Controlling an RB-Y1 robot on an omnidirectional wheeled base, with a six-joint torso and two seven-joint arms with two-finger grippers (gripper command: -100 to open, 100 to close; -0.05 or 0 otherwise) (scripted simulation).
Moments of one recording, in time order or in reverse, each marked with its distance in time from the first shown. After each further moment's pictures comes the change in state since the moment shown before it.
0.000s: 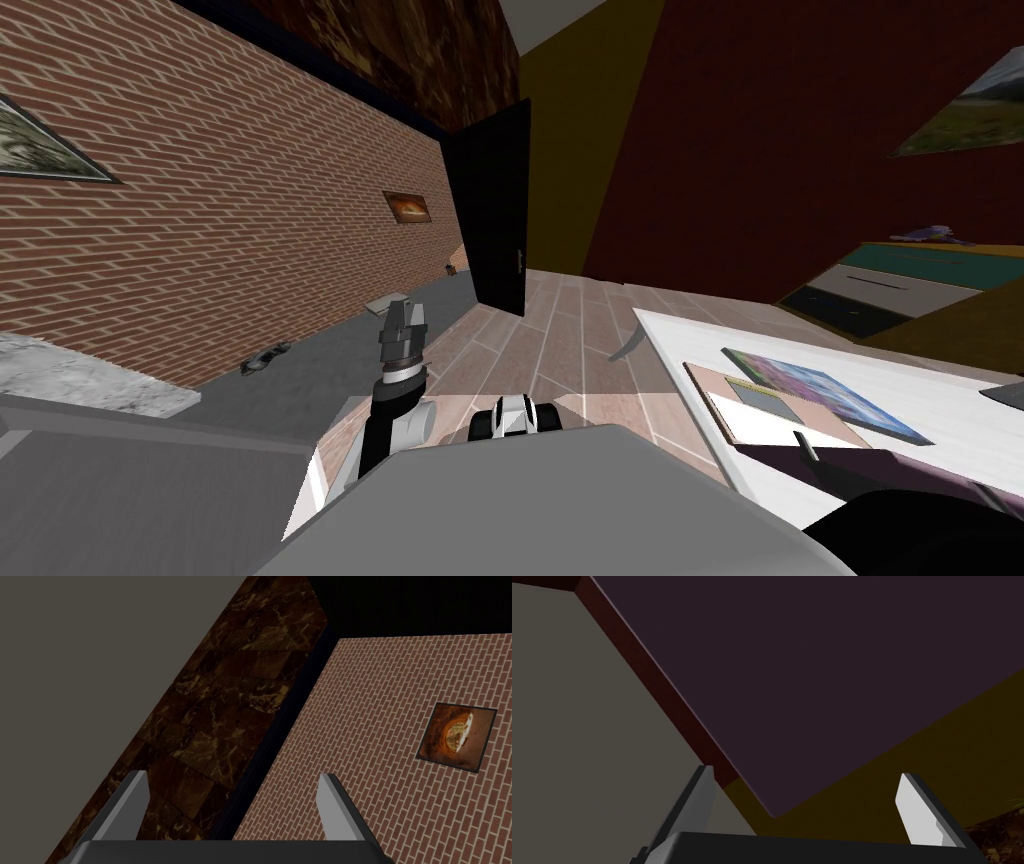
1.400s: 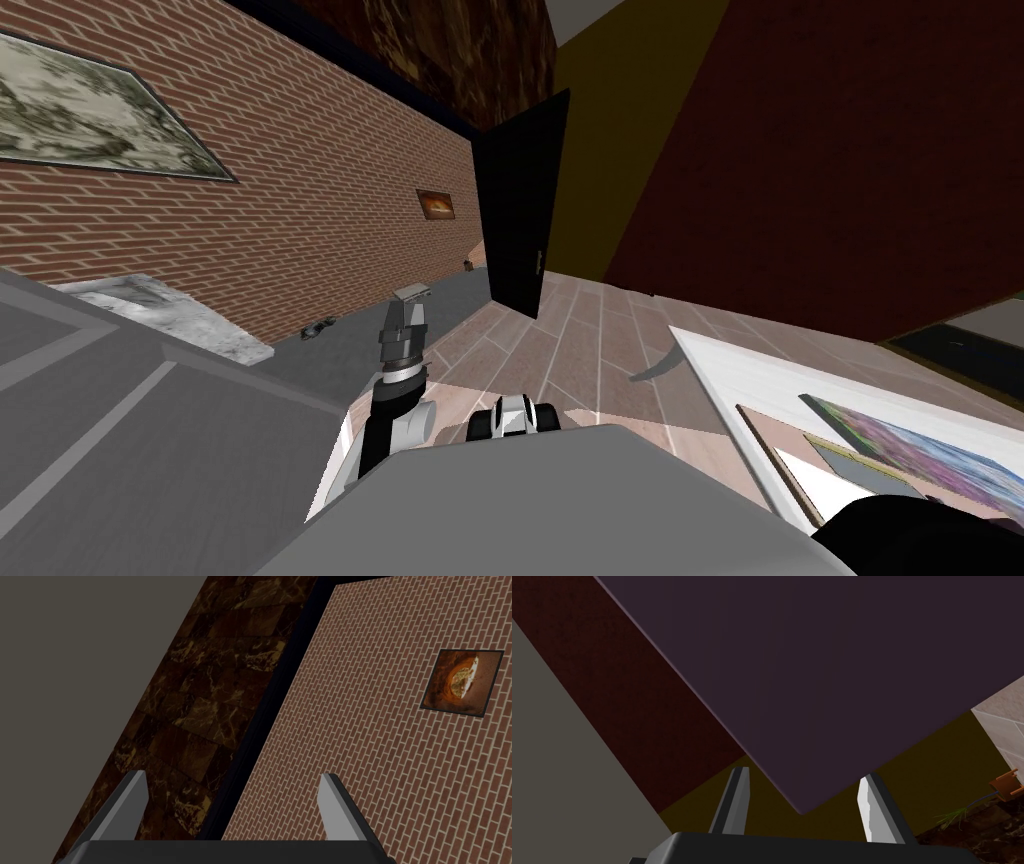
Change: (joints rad) left arm 0.000 0.000 0.000 0.000 0.000 0.000 0.000; right arm 0.180 -0.154 0.018 0.004 0.002 0.201 -0.131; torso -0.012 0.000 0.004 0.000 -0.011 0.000
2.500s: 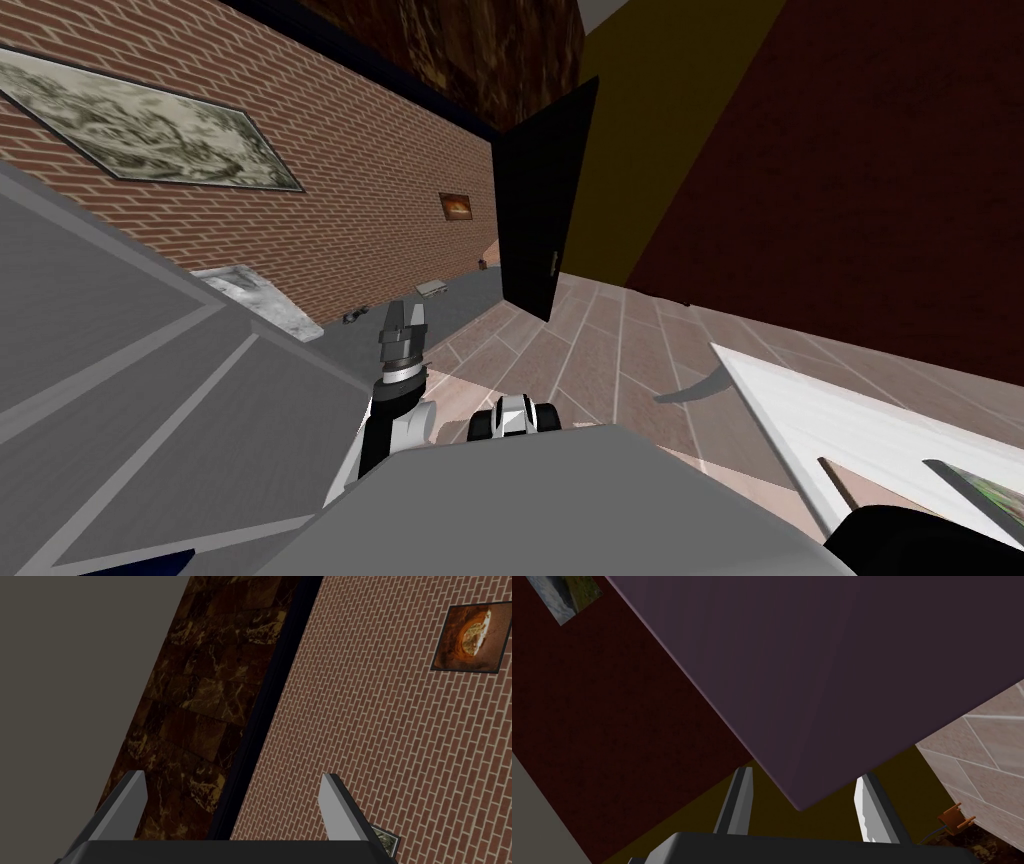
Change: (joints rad) left arm 0.000 0.000 0.000 0.000 0.000 0.000 0.000; right arm 0.178 -0.152 0.043 0.013 -0.016 0.202 -0.155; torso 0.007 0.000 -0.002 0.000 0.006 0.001
